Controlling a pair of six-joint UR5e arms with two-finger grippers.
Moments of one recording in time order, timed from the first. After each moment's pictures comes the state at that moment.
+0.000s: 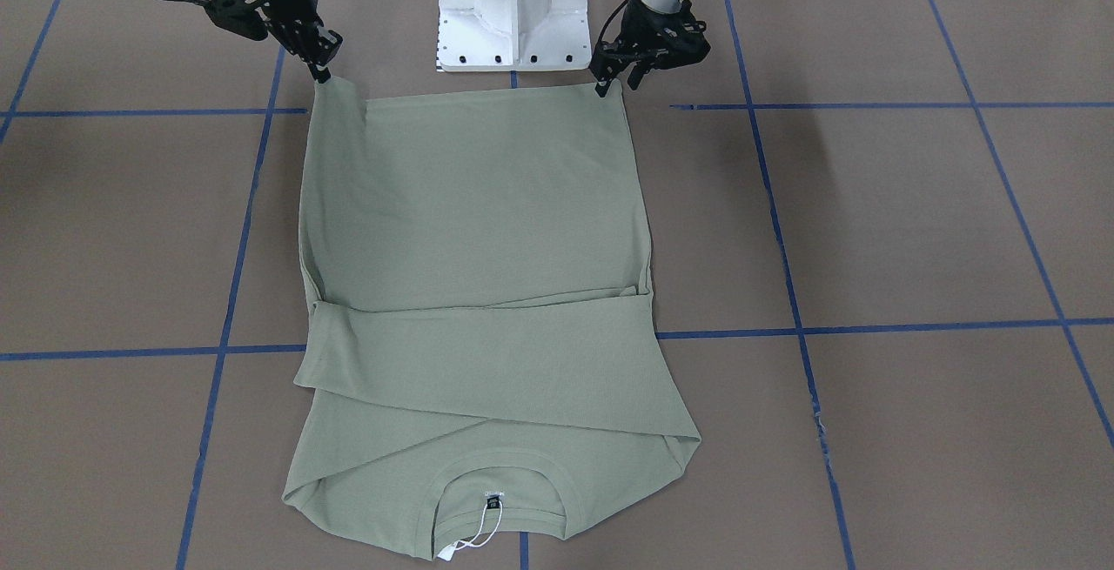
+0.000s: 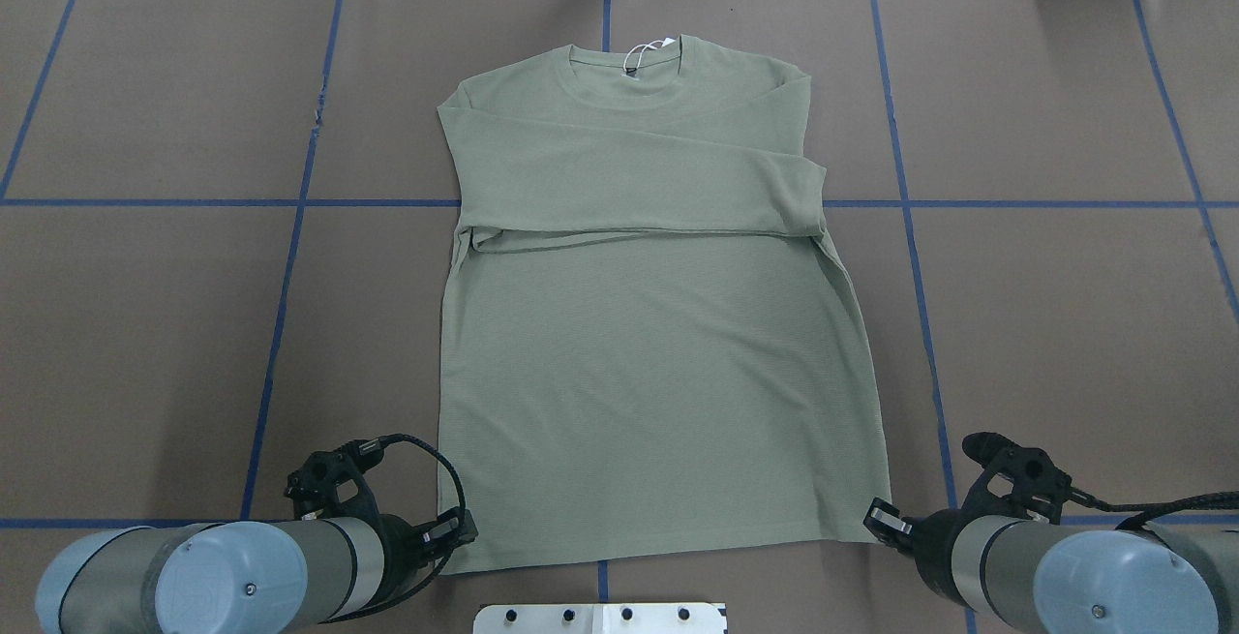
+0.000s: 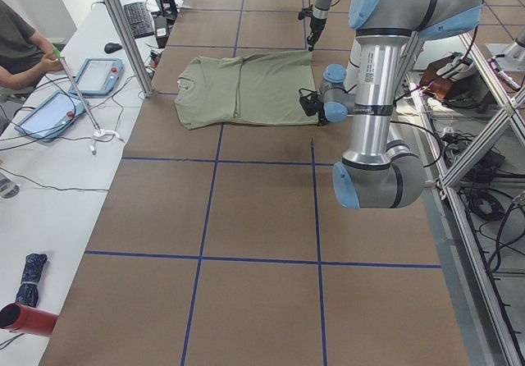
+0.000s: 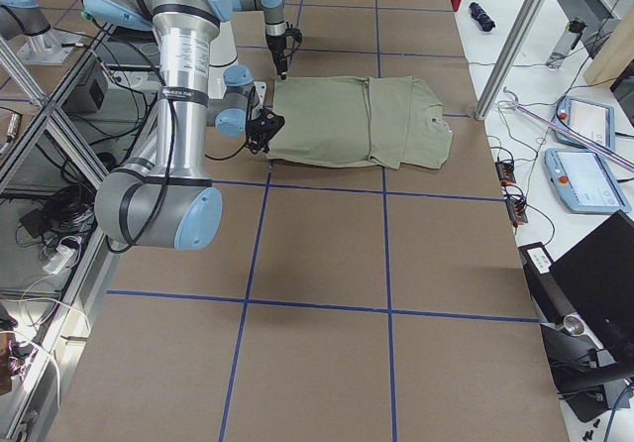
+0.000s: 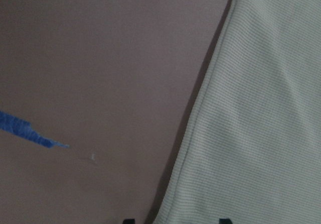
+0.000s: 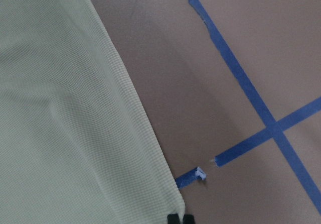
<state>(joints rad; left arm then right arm) -0.09 -1.74 -2.00 -2.00 -1.55 -1.97 0.07 -1.73 2.26 -1.28 1.48 2.07</state>
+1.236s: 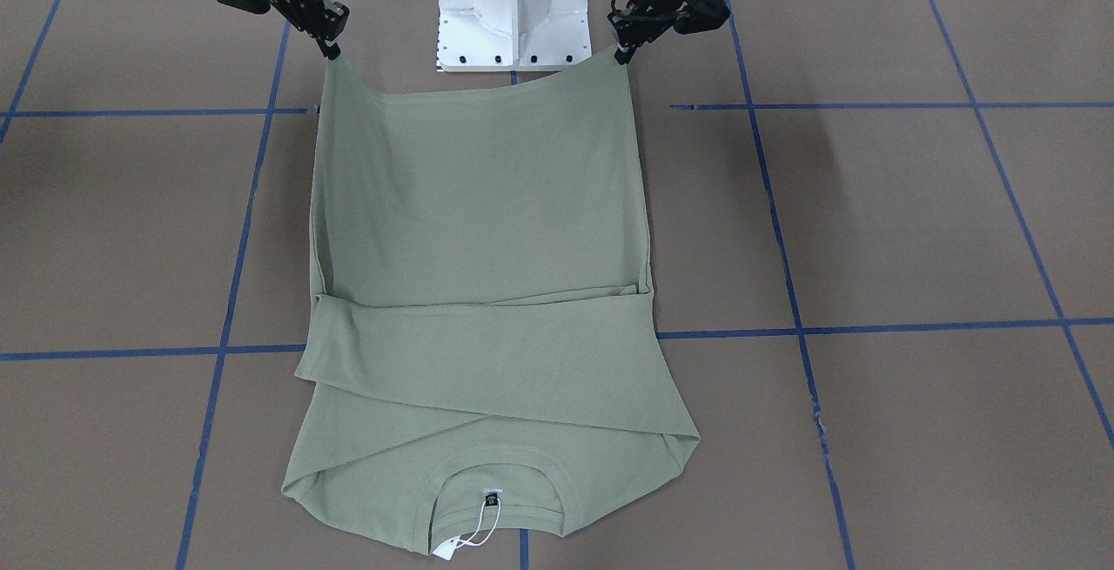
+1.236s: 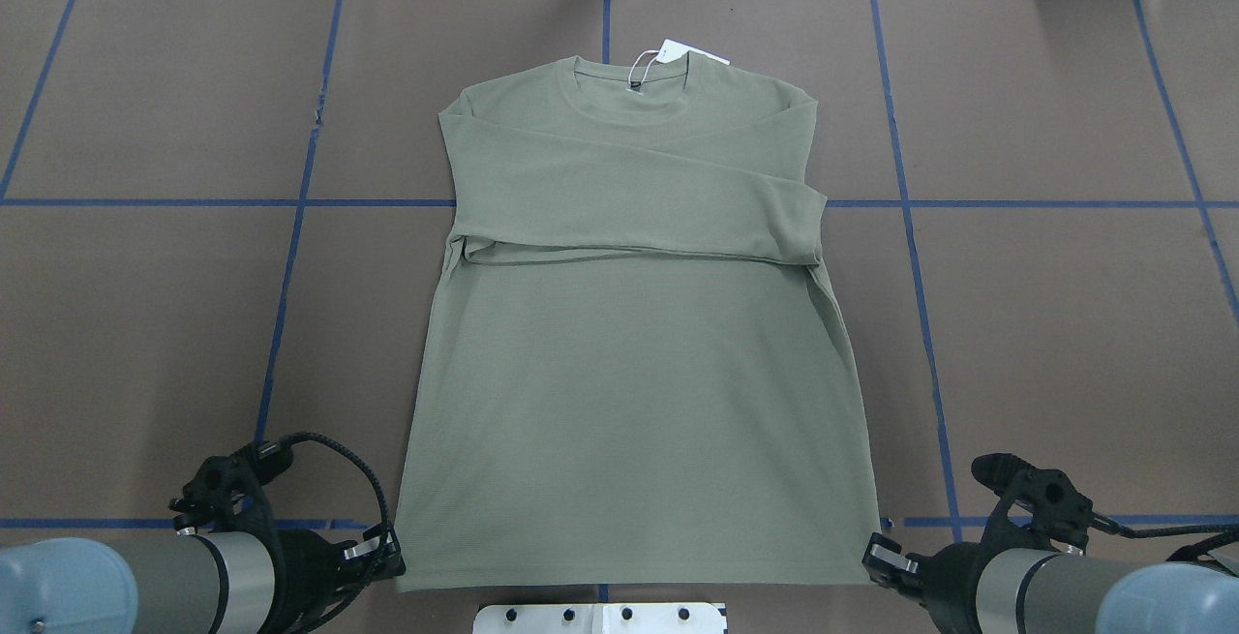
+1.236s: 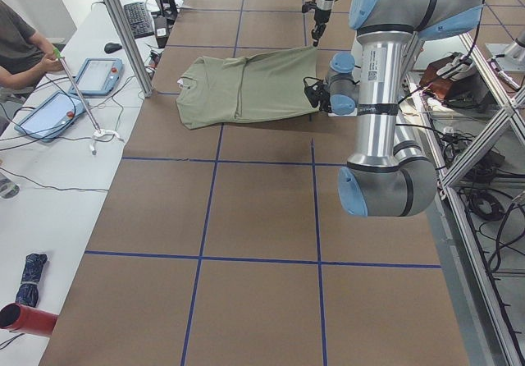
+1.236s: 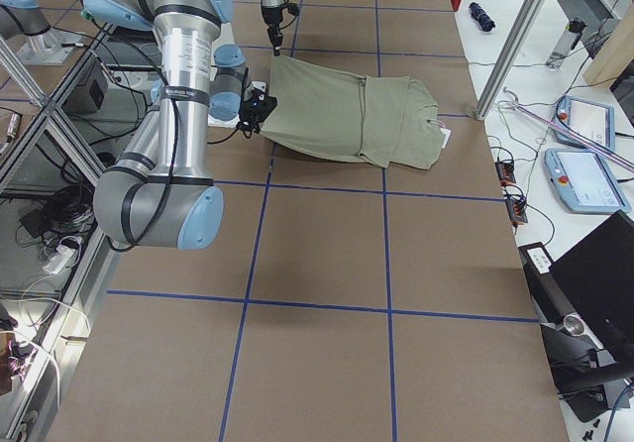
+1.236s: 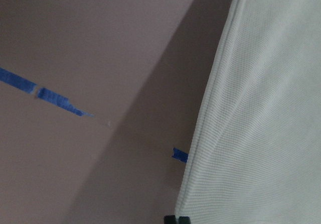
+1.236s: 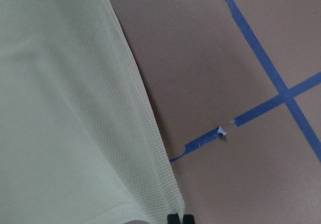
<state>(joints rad) -0.07 -1.55 -2.29 -2.00 -1.56 -2.02 -0.01 -1.75 2.44 -1.34 1.50 2.07</state>
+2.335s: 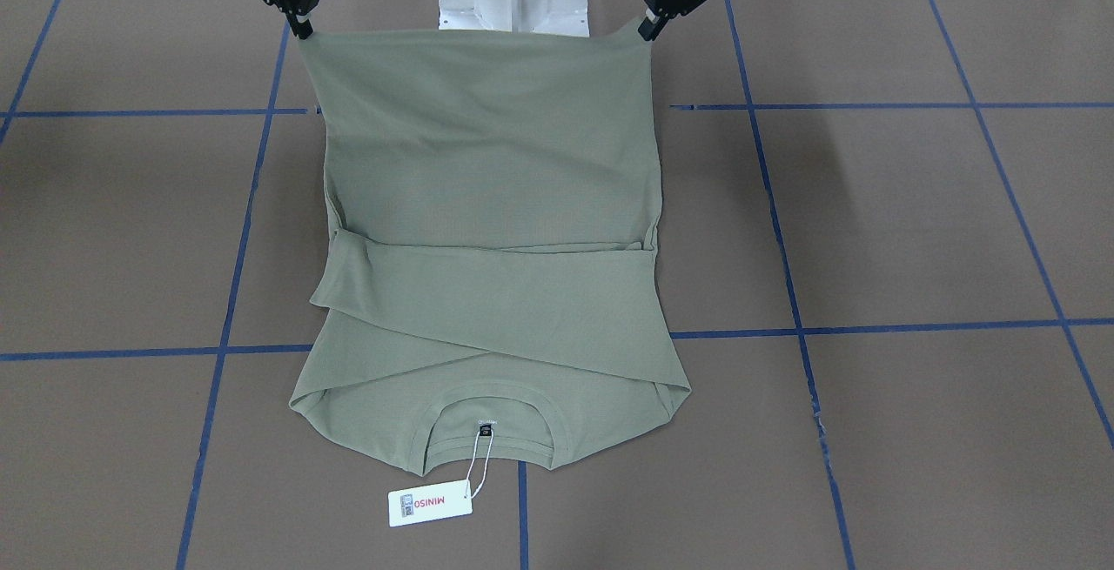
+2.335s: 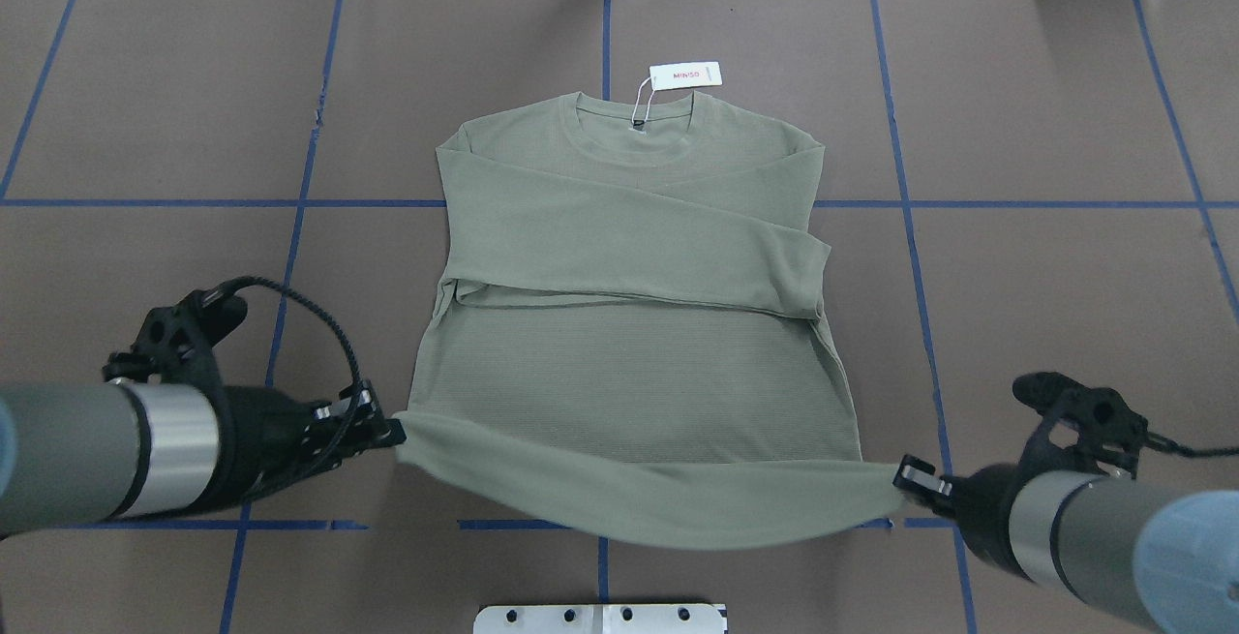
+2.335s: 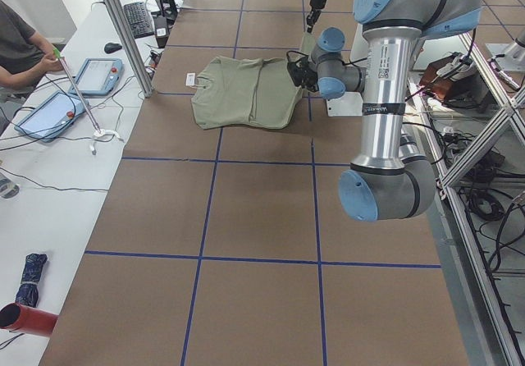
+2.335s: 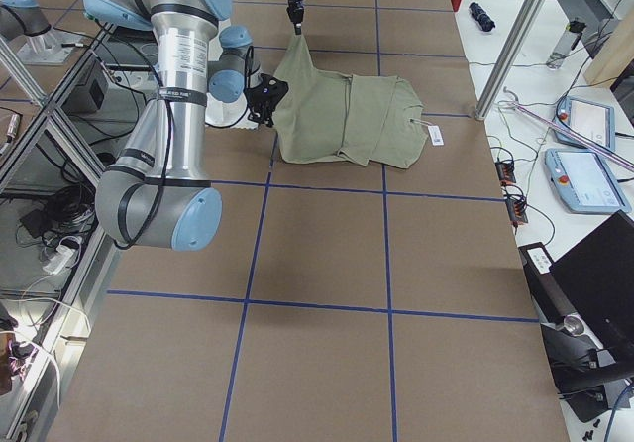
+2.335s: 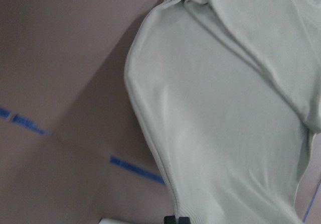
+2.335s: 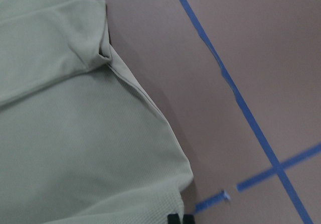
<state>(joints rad) -0.39 -1.71 -2.28 -1.94 -1.71 -1.85 0.21 -1.64 2.46 -1.56 1.48 1.90</state>
